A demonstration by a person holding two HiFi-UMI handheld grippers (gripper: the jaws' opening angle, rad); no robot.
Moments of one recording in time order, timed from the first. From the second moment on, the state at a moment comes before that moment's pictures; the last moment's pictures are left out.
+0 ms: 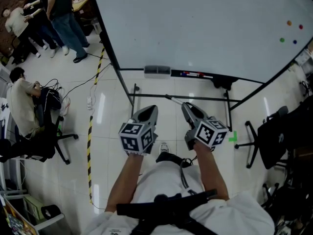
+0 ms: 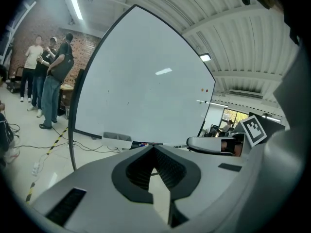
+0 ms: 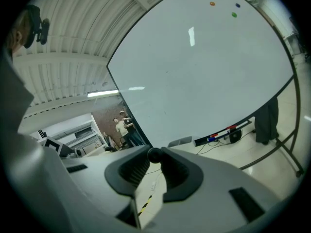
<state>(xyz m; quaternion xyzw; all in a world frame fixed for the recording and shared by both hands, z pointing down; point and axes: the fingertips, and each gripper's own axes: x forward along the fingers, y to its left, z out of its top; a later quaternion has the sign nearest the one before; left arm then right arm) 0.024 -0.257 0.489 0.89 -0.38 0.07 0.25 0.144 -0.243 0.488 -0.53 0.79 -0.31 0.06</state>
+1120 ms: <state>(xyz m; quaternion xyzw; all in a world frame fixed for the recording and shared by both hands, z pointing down) 0.040 -0.371 0.501 0.87 -0.42 0.07 0.26 0.179 -0.458 0.542 -0.53 0.80 -0.29 -0.02</state>
